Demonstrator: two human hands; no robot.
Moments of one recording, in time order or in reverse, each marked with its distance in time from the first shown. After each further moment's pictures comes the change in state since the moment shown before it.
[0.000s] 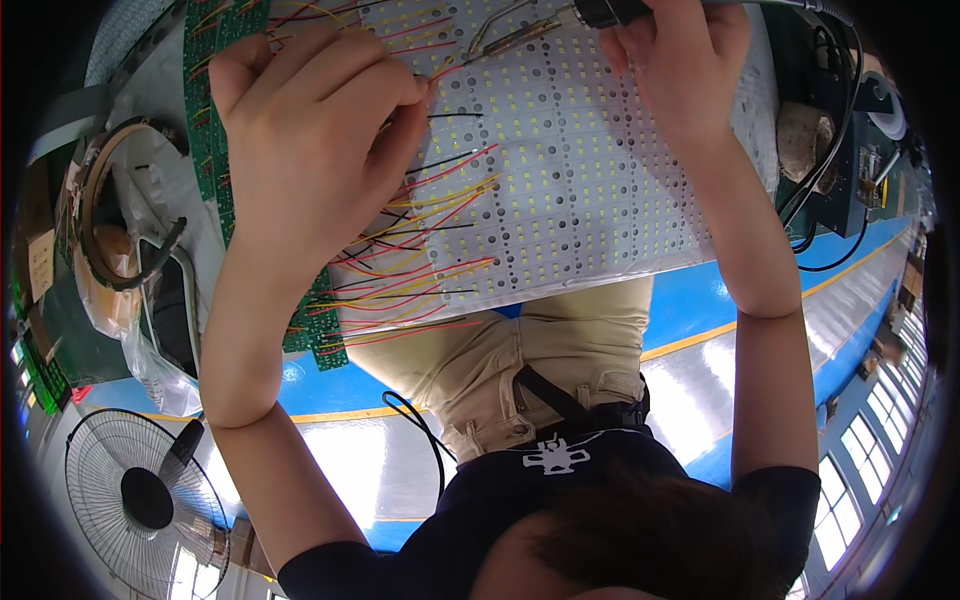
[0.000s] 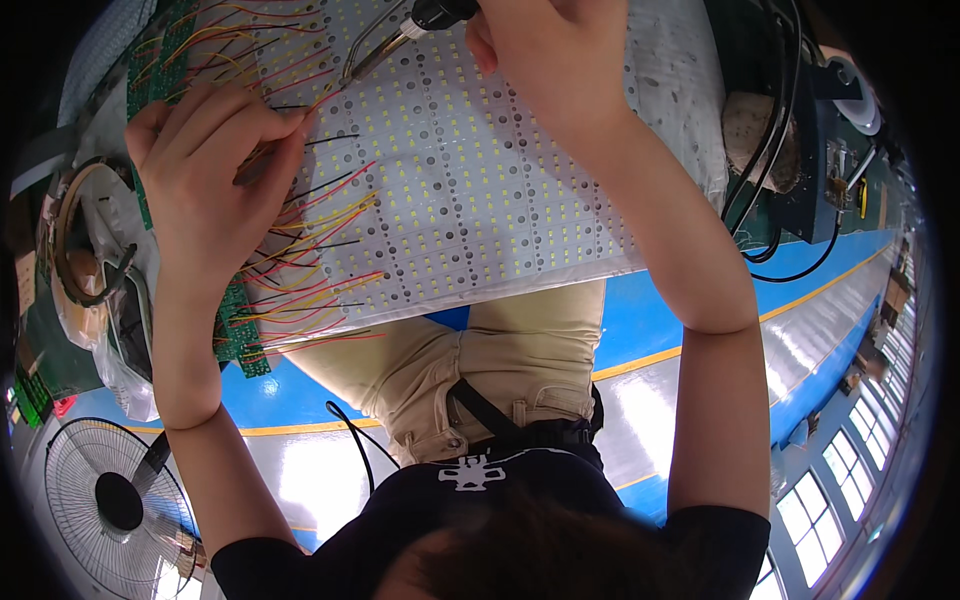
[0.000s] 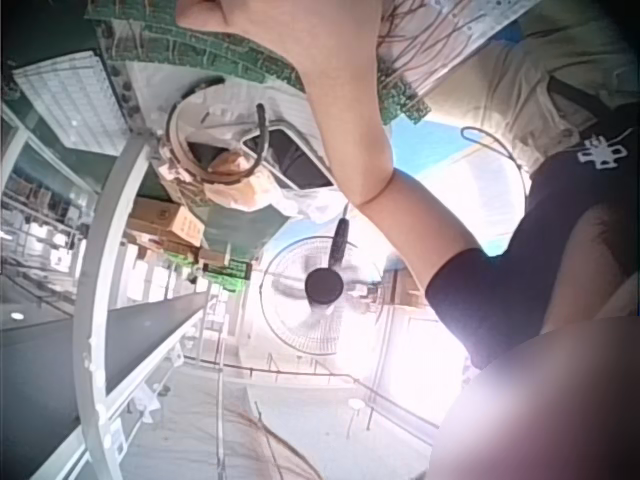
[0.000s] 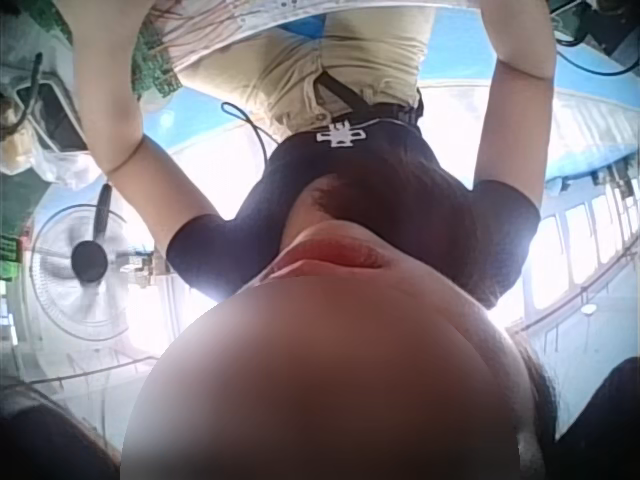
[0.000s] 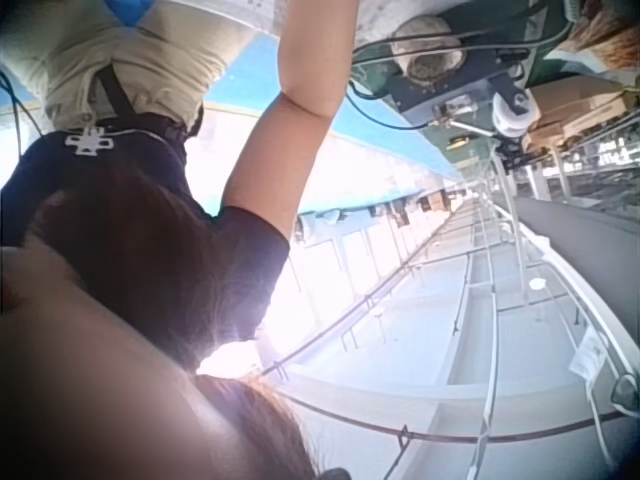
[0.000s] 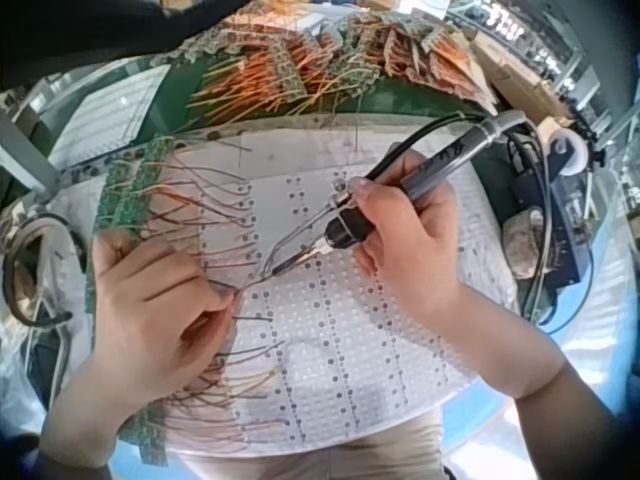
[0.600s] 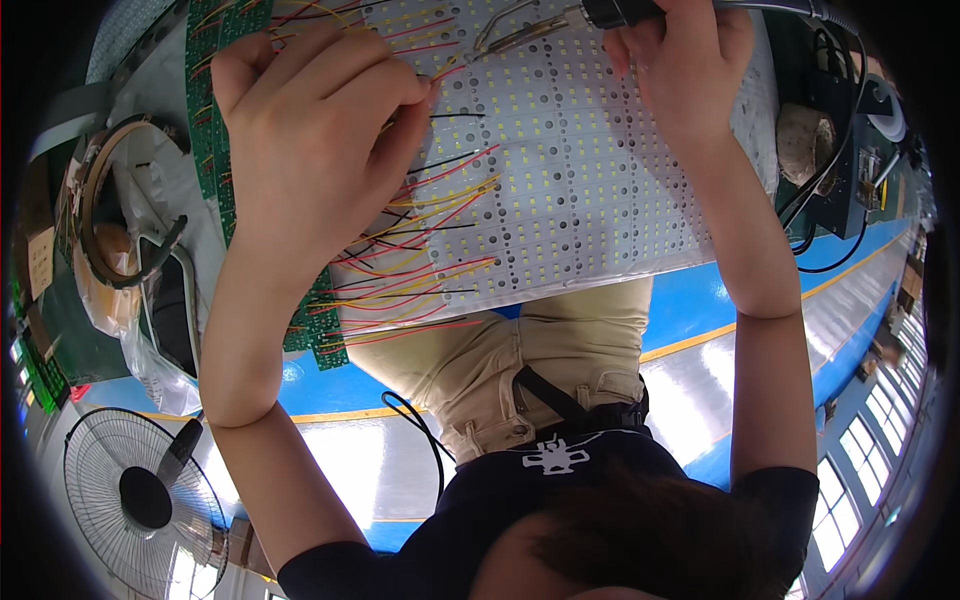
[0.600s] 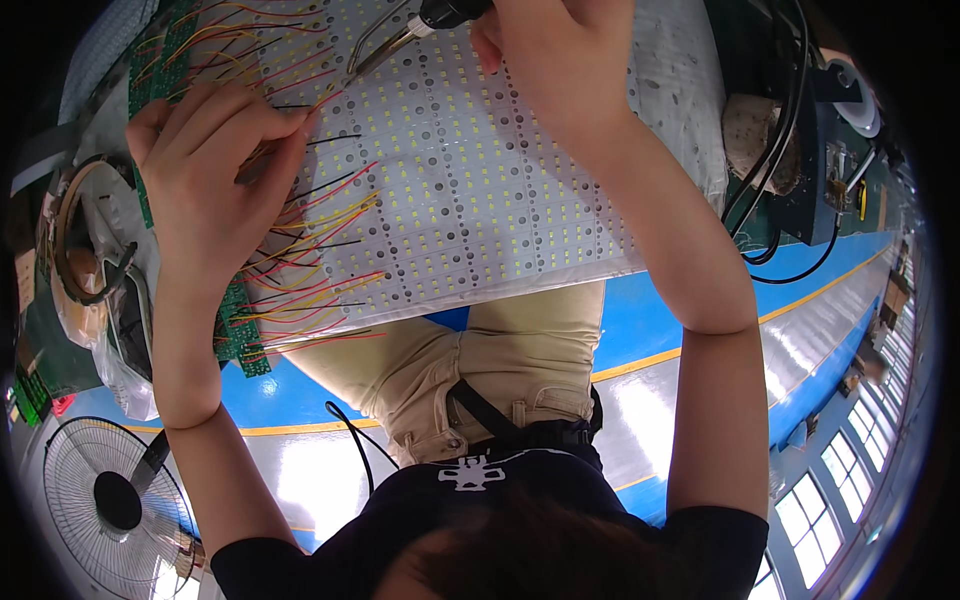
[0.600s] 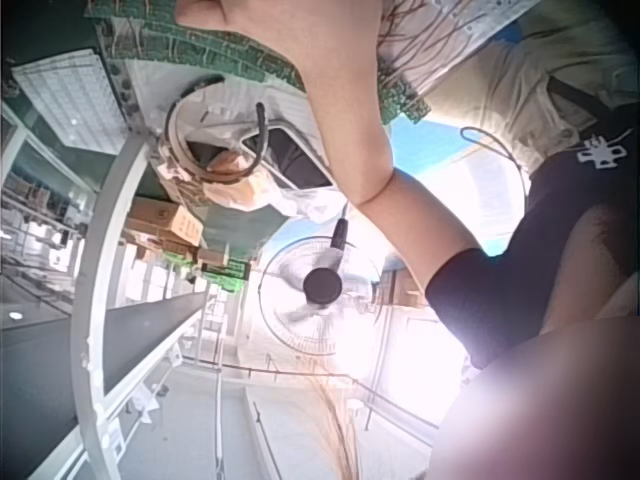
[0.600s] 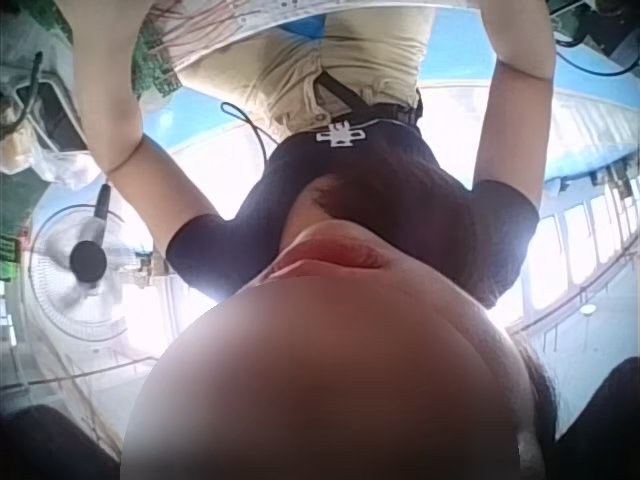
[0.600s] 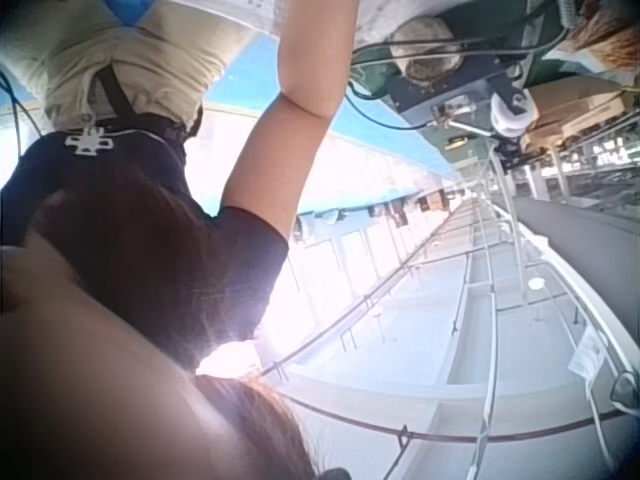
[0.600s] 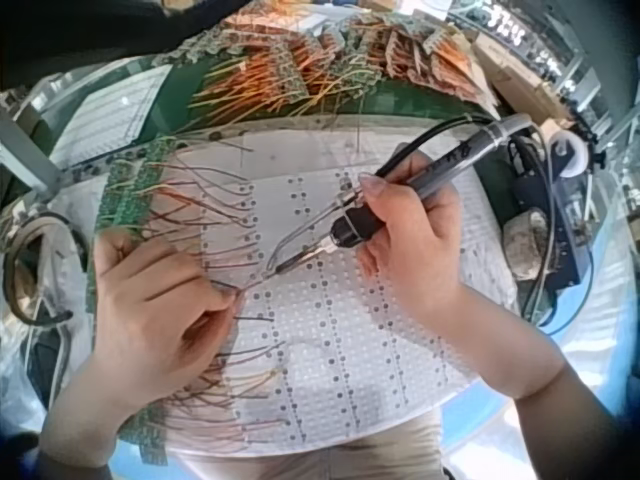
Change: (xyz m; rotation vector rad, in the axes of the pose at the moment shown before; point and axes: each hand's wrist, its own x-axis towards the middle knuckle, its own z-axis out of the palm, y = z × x) left_hand 0.002 0.001 0.000 -0.008 0.008 -0.008; right_hand 0.003 0.004 -0.006 0.051 -0.032 -0.052
